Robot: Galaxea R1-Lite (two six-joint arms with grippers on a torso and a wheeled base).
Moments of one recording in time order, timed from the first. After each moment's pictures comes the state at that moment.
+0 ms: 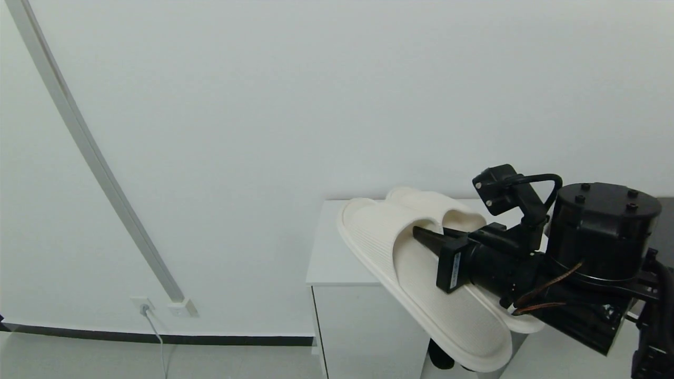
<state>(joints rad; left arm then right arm) 0.00 0.00 0.00 0.00 -0.01 0.00 0.81 1.61 -0.70 -0.80 -0.17 0.15</state>
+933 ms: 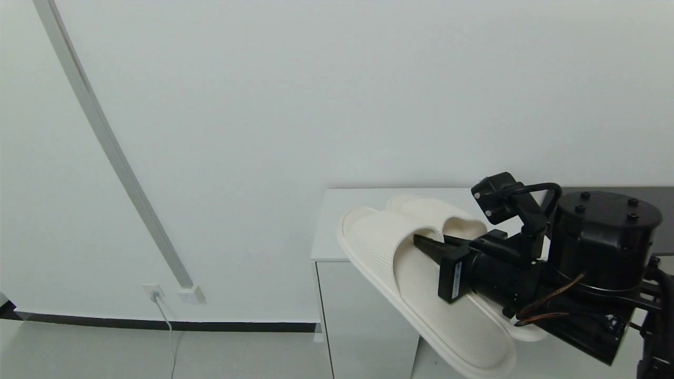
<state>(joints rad) 0.00 0.00 0.00 0.00 0.00 0.00 0.83 1.60 -0.68 -0.80 -0.17 0.14</state>
